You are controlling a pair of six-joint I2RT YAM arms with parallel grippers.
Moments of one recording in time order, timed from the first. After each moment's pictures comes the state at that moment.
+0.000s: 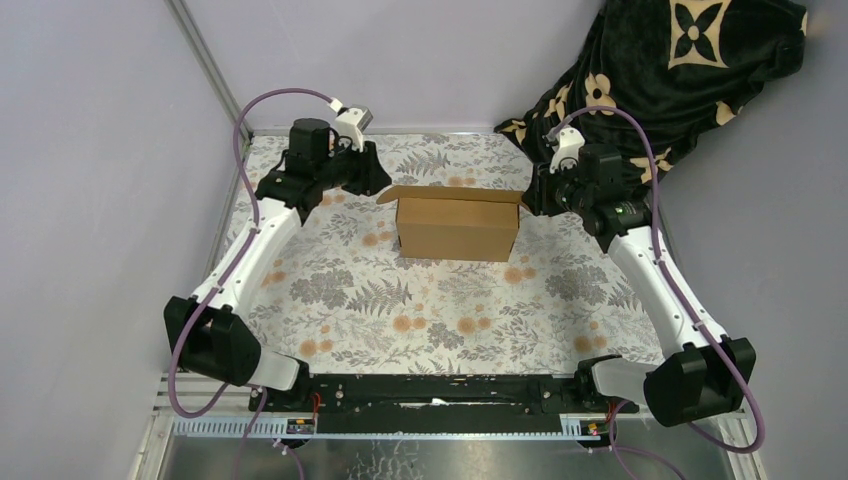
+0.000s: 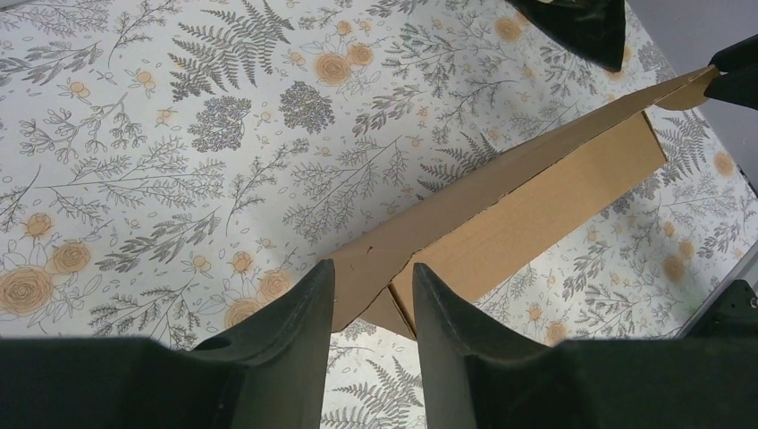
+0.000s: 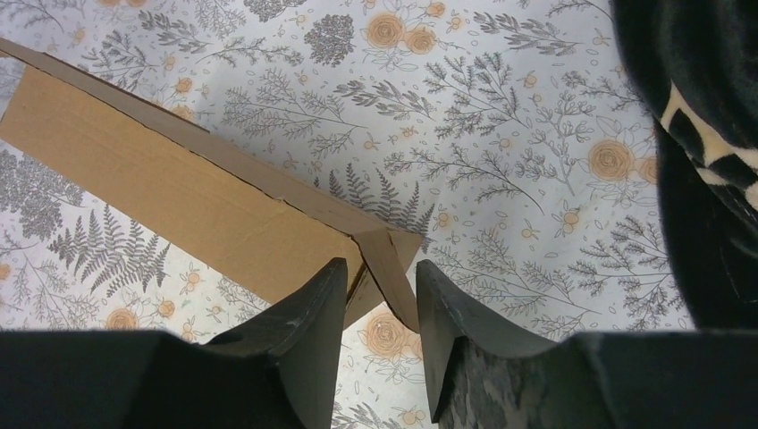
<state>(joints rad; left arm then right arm) -0.25 1.43 1.35 -0.43 0.46 -0.09 0.21 1.24 1.15 -0.48 -0.26 0.01</state>
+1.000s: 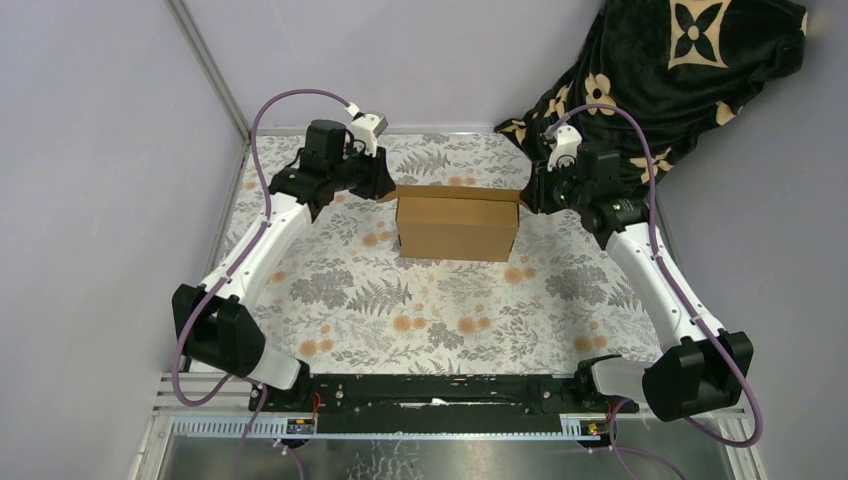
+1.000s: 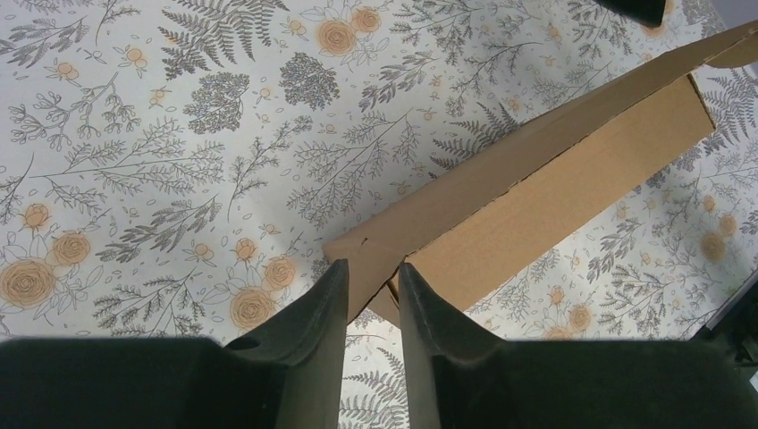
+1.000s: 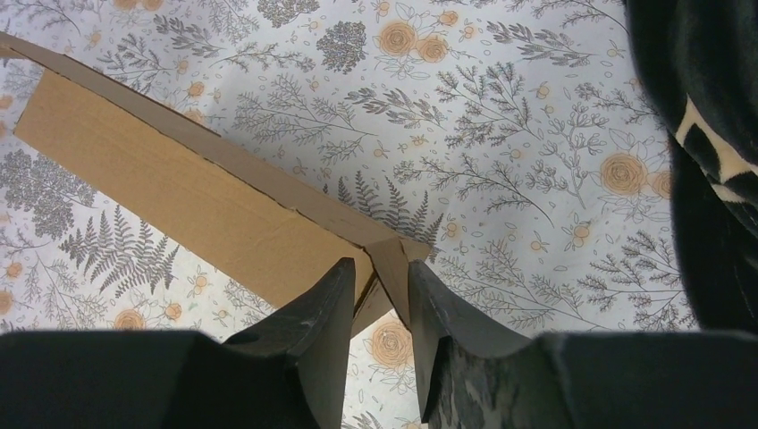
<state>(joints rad) -0.30 1.48 1.38 -0.48 0.40 -0.04 0.21 1.26 1.16 -0.46 -0.29 0.01</state>
